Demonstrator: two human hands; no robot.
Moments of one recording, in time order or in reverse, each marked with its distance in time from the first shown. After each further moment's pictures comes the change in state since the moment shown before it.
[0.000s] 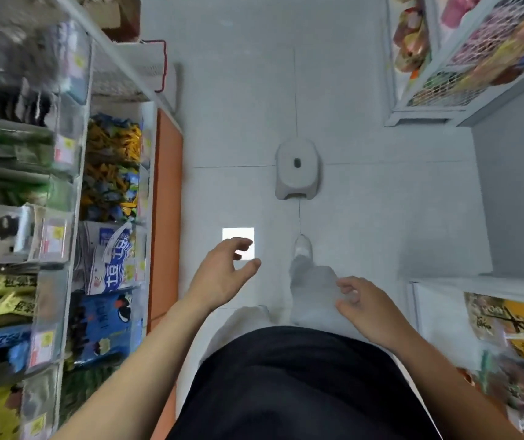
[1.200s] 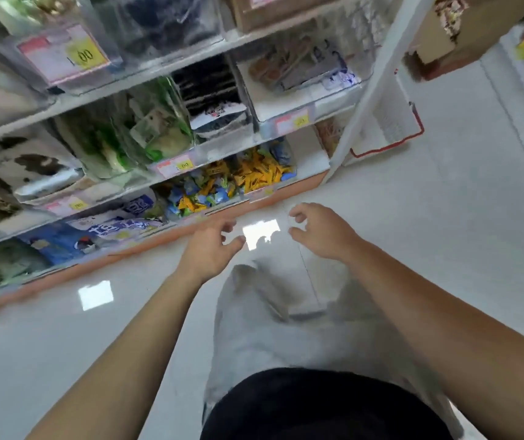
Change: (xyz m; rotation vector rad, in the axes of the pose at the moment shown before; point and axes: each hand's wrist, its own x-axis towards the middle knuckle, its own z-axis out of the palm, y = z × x) left_hand 0.348 -0.132 -0.235 -0.516 0.780 -0.799; right_hand 0.573 -0.592 0.016 -0.926 -0.727 -0.894
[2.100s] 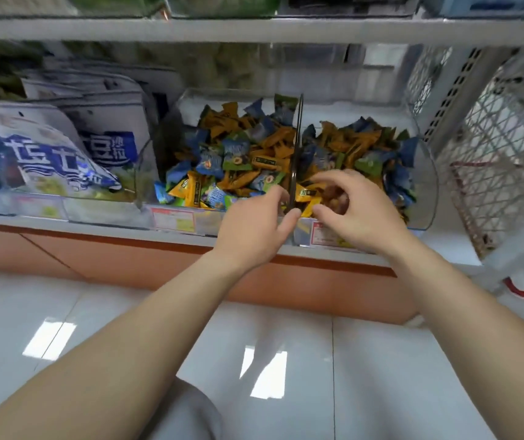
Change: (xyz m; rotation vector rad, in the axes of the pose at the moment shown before) left_hand 0.273 -0.166 0.198 0.257 0.859 0.219; right_hand 0.359 0.137 0.155 -0.331 0.391 -0.851
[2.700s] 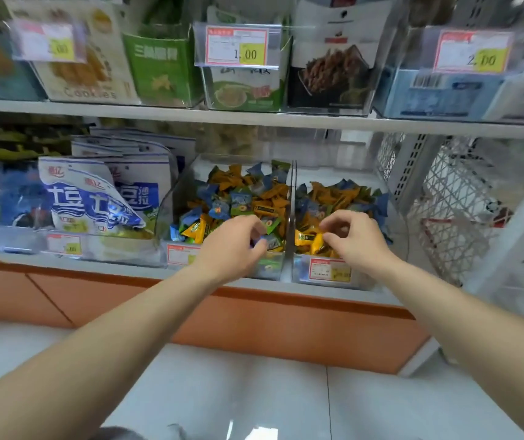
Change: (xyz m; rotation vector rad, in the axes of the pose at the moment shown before) left_hand -0.002 -0.029 -0.044 -0.097 0.041 0.028; right_hand -0.001 -0.008 -0.018 0.194 0.141 0.158
